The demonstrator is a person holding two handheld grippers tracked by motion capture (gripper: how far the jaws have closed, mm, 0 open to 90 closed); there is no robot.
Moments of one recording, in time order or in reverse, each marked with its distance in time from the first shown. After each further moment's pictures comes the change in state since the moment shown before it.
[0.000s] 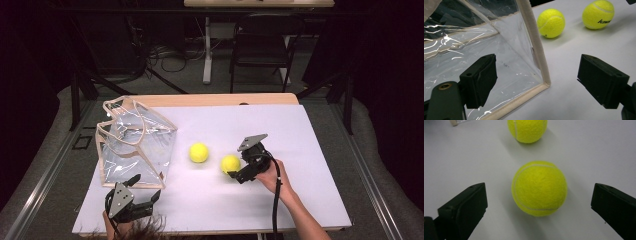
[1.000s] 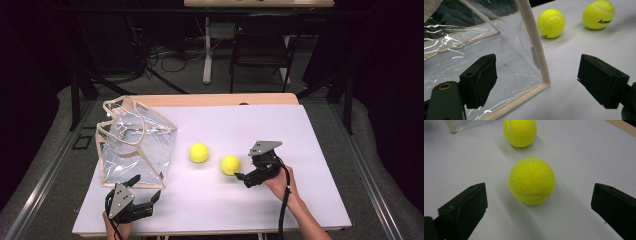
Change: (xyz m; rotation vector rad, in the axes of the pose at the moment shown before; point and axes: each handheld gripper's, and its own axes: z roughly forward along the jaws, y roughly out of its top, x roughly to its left) left arm -0.001 0.000 -0.001 -0.004 0.005 0.000; right arm 0.006 -0.019 -0.025 -0.105 -0.077 -0.001
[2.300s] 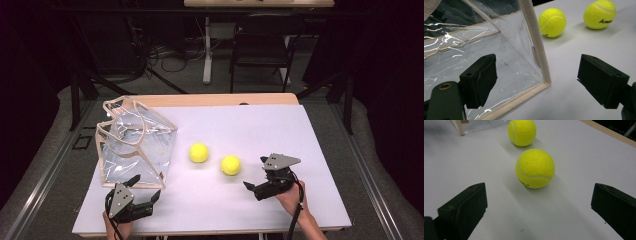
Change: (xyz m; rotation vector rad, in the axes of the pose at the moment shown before) left arm 0.001 -0.001 0.001 0.005 0.005 -0.010; right arm 0.016 -0.033 -0.033 -0.100 -0.049 0.006
